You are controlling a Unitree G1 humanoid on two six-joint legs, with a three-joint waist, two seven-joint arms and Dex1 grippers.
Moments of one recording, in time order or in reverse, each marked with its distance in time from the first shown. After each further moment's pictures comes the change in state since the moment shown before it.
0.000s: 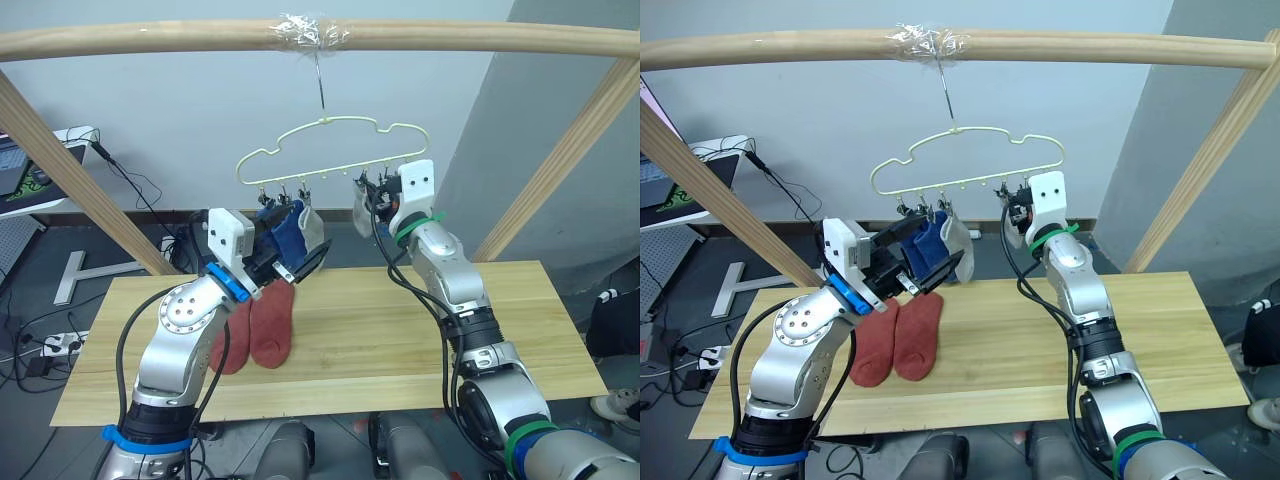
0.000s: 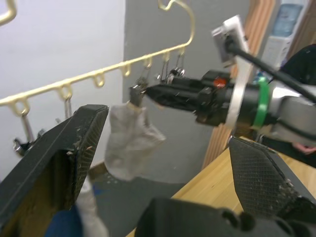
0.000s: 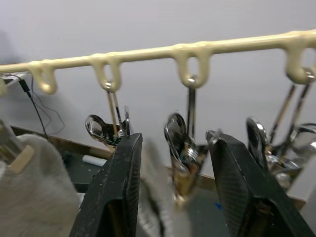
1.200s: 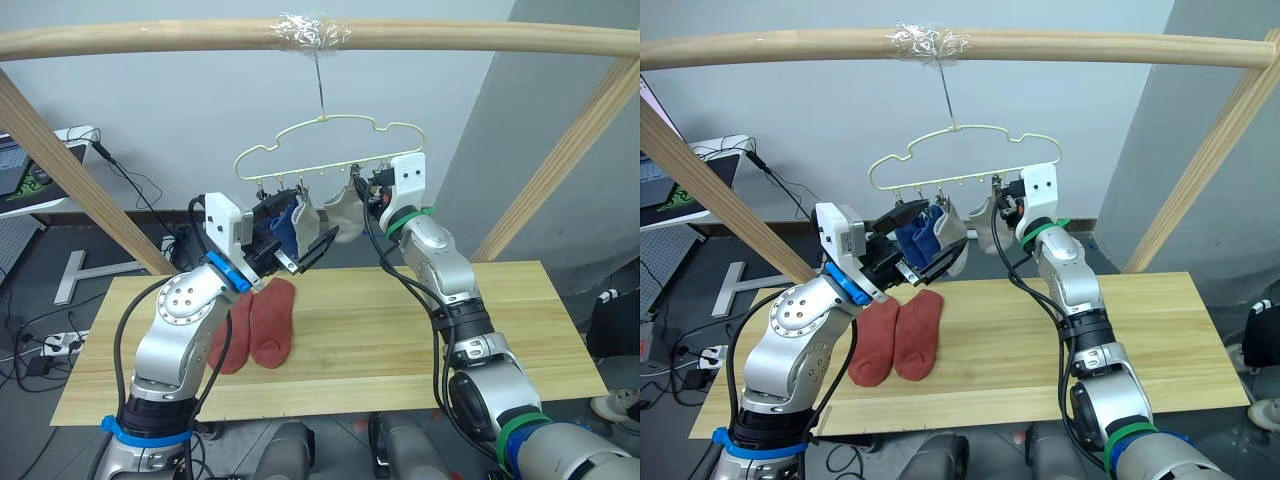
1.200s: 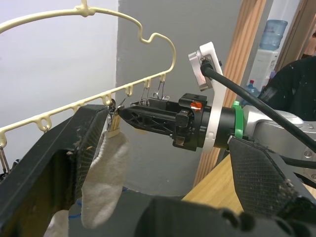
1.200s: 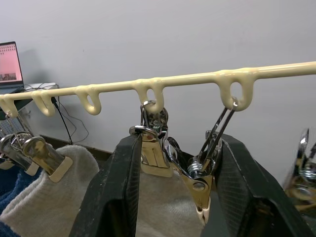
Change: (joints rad) left arm -0.037 0.002 0.002 -0.057 -0.048 0.045 0.022; right arm -0.059 0.030 -0.031 0.080 0.033 -0.019 0.045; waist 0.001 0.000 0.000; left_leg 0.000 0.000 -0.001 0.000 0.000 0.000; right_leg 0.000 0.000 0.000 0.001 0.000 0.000
